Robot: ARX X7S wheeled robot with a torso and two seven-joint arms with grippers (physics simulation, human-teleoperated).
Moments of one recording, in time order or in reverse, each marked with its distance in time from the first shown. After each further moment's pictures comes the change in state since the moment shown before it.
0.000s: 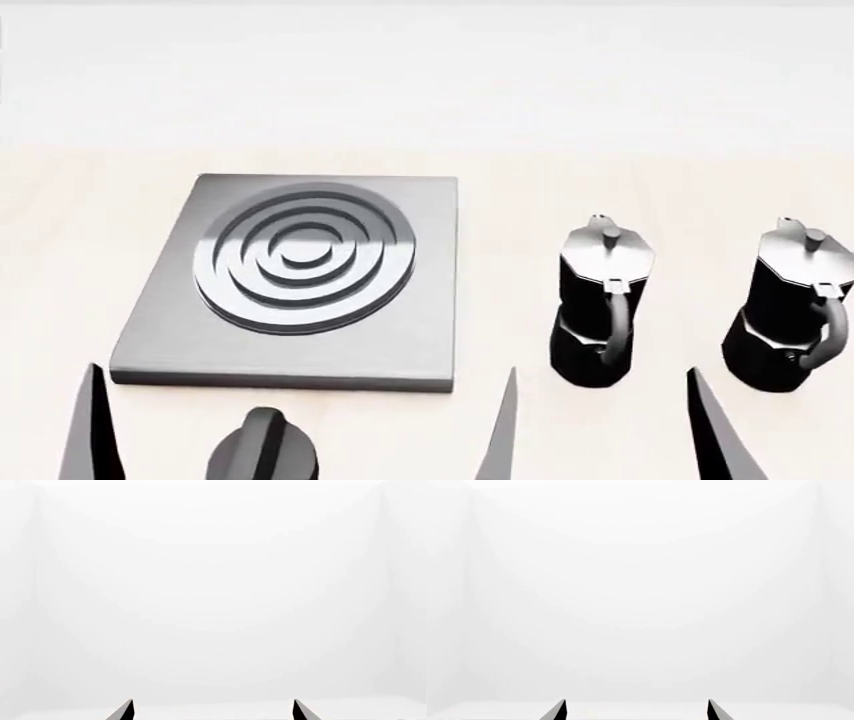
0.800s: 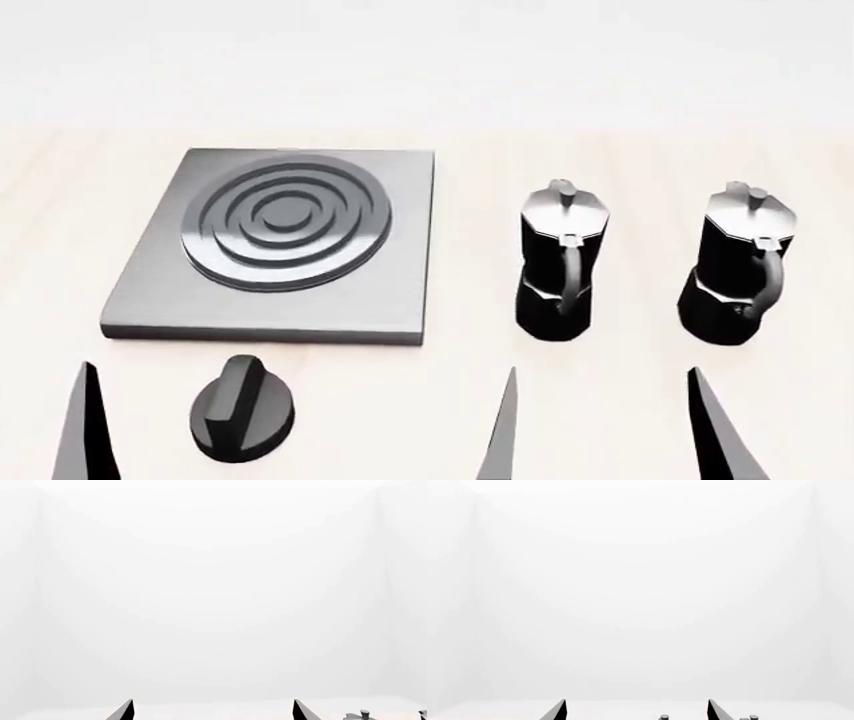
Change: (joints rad) left arm 0.009 0.038 -0.028 0.013 0.017 -0.011 0.043; right arm -0.007 -0.024 0.018 -0.012 -0.004 0.009 -0.031
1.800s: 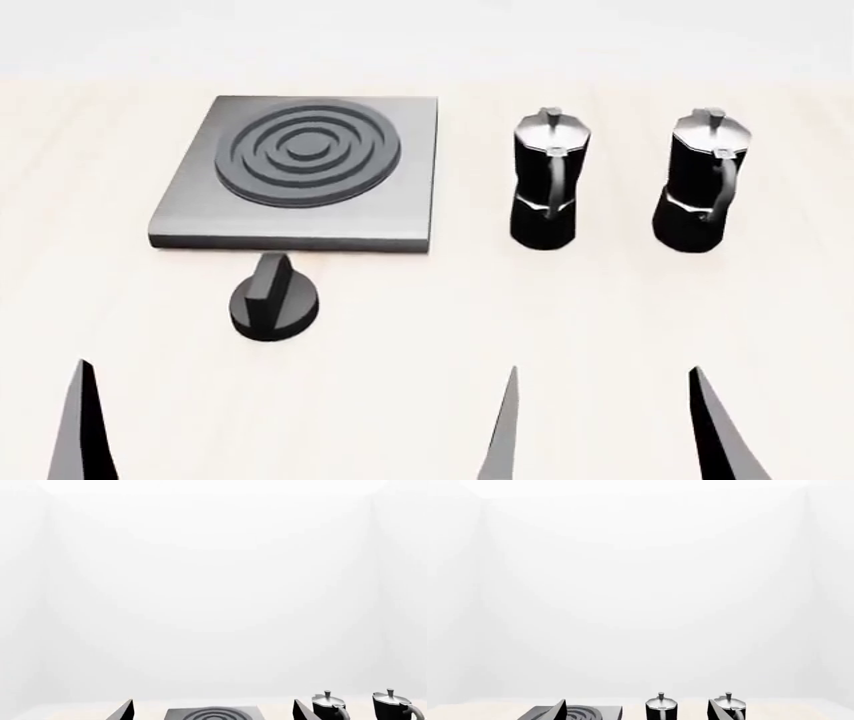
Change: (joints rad) left arm 0.005 0.040 -0.029 0.003 0.008 -0.005 0.045; right arm -0.004 -0.038 0.022 -0.008 -0.018 0.013 -0.043
